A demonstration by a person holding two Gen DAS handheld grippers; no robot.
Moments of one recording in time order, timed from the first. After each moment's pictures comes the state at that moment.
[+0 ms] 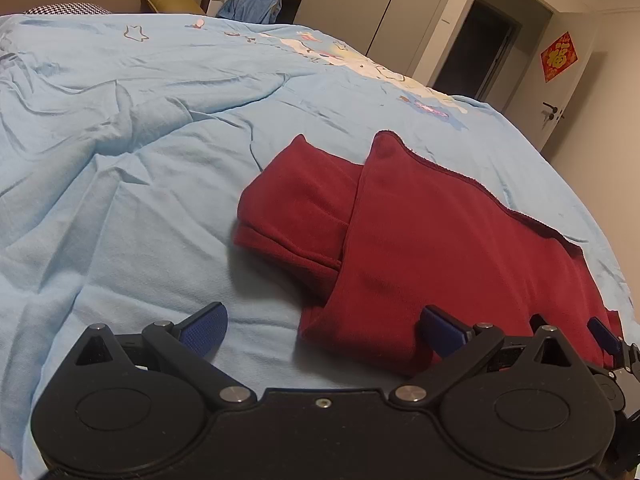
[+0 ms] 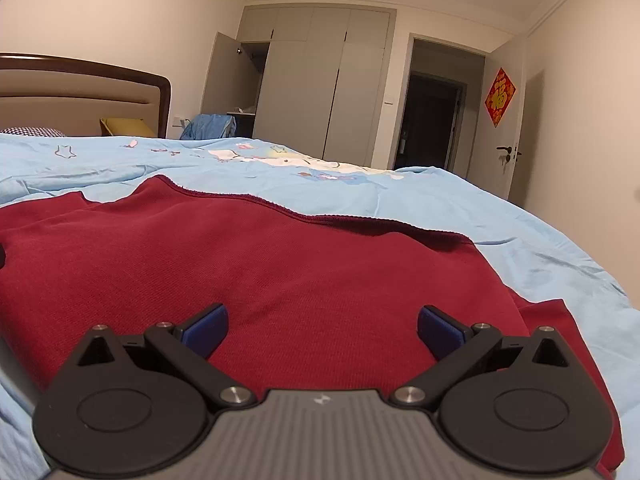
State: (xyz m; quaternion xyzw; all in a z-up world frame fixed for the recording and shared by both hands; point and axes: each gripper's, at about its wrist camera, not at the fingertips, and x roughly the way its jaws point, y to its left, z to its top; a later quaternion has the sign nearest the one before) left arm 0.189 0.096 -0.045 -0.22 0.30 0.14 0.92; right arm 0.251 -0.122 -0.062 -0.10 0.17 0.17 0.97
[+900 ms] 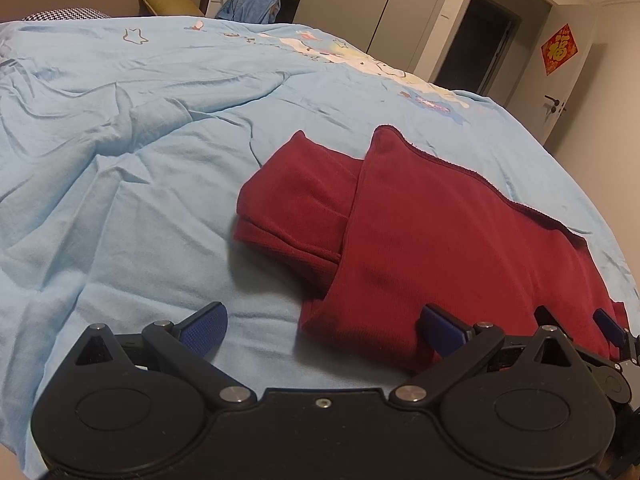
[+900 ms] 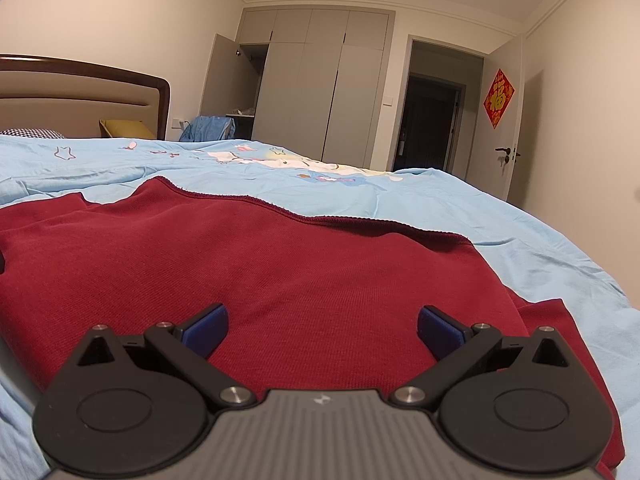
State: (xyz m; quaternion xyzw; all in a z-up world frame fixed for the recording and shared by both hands) left arm 0.188 0.091 -0.045 -0.21 0.31 0.14 0.92; right arm 0.251 -0.122 -0.064 -0.10 0.16 0.17 0.97
